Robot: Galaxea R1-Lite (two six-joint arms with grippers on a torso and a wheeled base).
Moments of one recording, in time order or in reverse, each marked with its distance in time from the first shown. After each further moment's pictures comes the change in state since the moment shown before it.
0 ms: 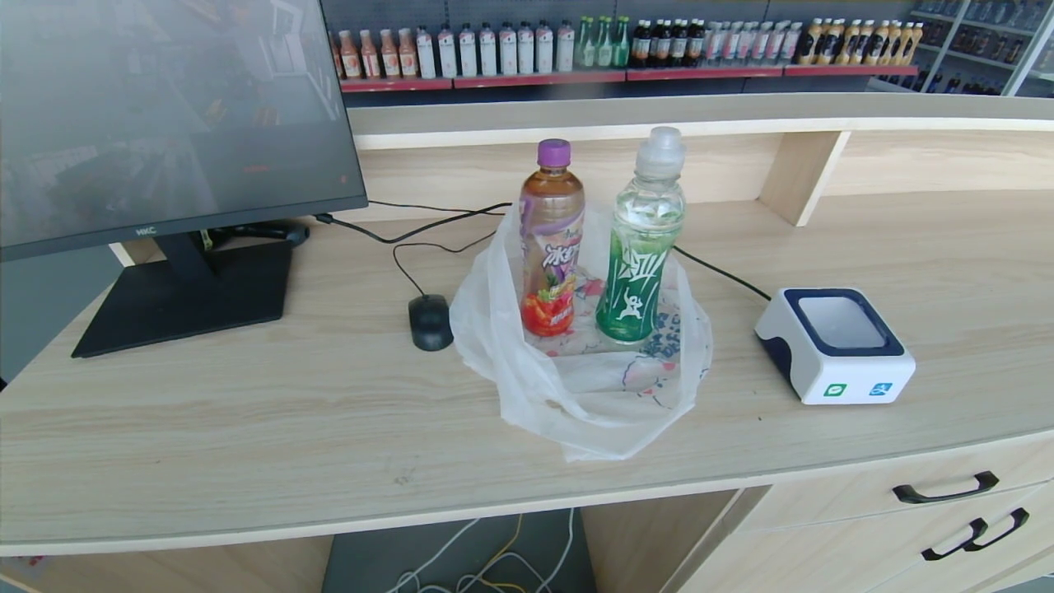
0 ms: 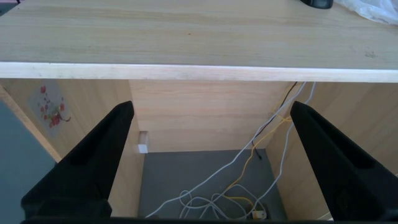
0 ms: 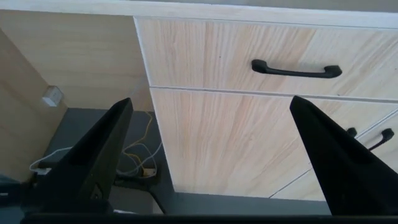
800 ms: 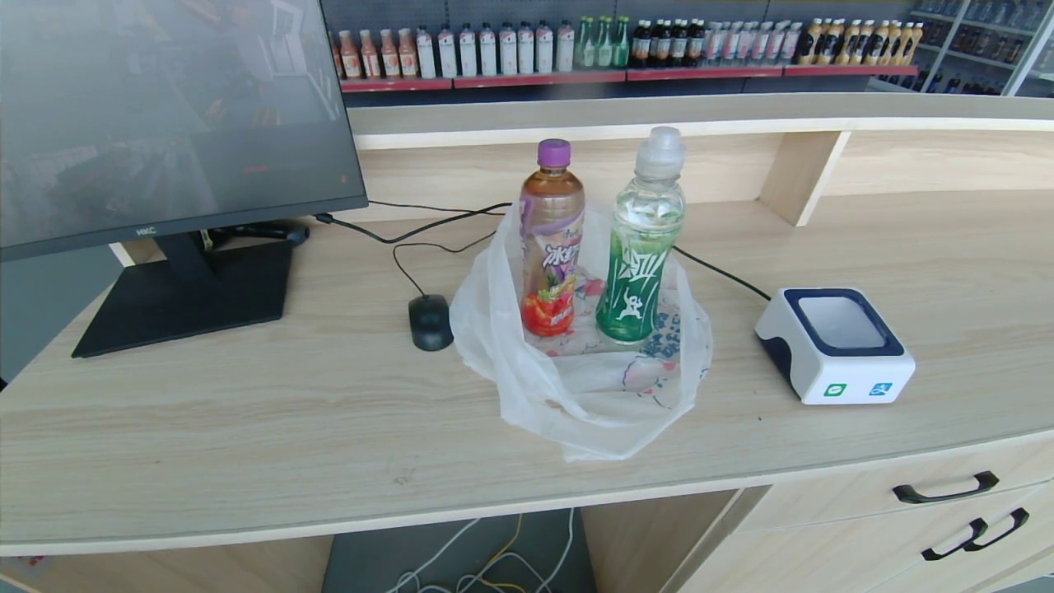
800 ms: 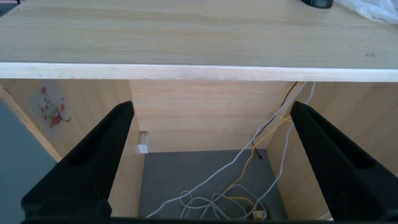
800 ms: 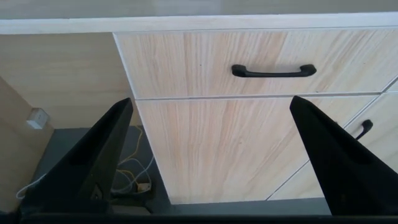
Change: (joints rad) left arm 0.000 0.000 0.000 0.000 0.000 0.001; right arm -0.111 -0.066 0.000 0.002 -0.011 0.035
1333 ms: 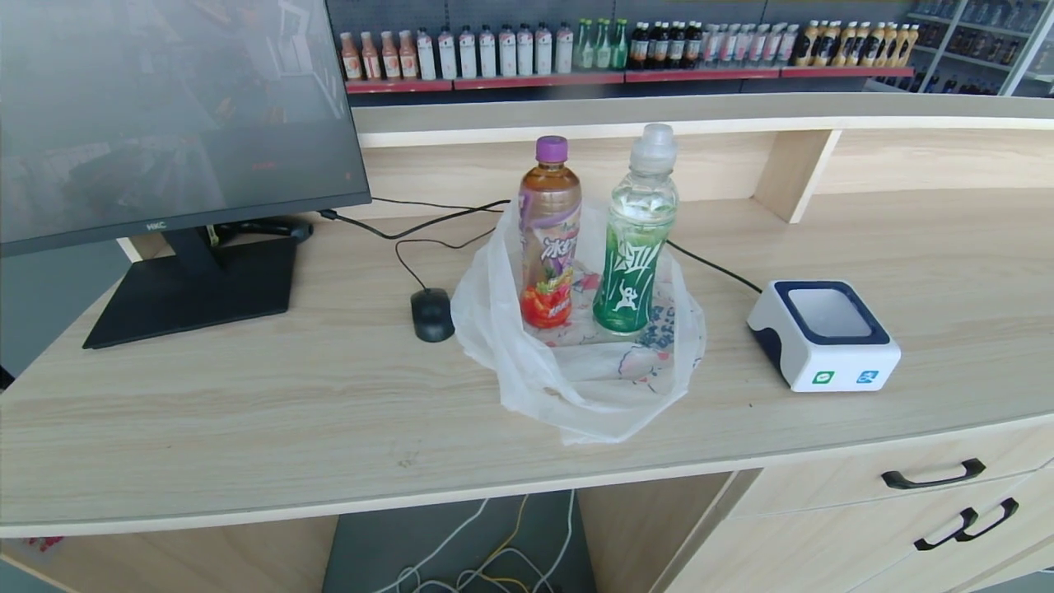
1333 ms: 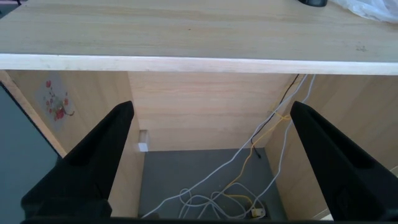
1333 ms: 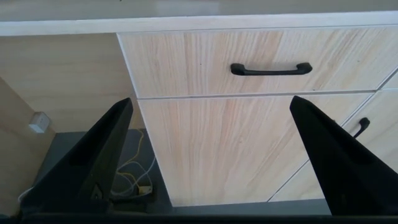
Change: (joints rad) left arm 0.000 0.000 0.000 0.000 0.000 -0.001; right arm -0.002 -0.020 0.000 0.000 0.000 0.005
